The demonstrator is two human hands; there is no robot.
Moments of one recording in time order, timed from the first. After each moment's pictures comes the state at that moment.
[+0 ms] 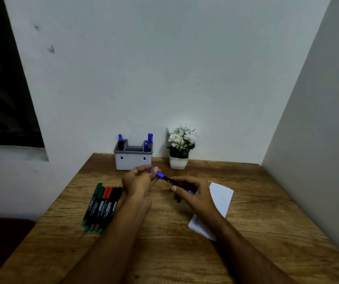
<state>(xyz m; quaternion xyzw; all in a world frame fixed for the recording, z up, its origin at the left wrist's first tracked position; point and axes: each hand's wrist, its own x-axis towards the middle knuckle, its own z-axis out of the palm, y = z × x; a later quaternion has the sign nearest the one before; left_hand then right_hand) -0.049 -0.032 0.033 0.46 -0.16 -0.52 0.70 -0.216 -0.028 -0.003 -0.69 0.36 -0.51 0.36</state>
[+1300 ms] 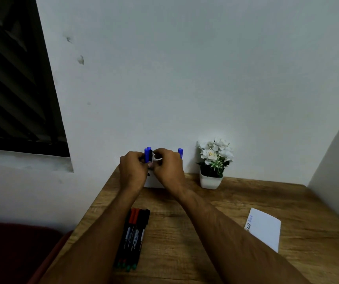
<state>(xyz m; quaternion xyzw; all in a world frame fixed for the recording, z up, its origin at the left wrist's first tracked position) 0.071 -0.114 0.058 0.70 -0.49 -0.07 0.52 -0.032 -0.150 0.054 -0.75 0.48 -0.42 0.16</state>
